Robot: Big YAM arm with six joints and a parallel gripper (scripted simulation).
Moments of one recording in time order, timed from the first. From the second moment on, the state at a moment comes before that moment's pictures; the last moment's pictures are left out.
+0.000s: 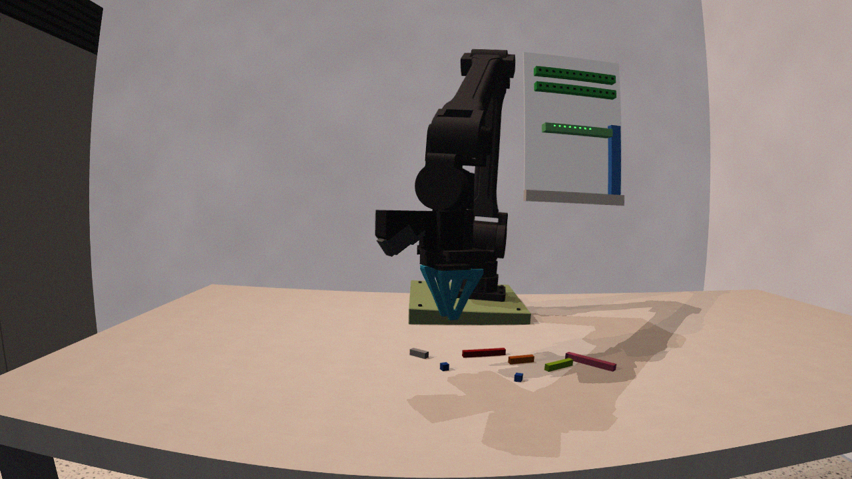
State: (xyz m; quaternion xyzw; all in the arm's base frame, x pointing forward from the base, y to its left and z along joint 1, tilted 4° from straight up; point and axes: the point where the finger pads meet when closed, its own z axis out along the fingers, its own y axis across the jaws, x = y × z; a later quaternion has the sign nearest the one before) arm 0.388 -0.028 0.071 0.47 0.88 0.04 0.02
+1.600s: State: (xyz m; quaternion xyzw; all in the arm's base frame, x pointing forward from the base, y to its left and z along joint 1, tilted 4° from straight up) arm 0.375 -0.047 0.077 0.60 0.80 0.03 0.01
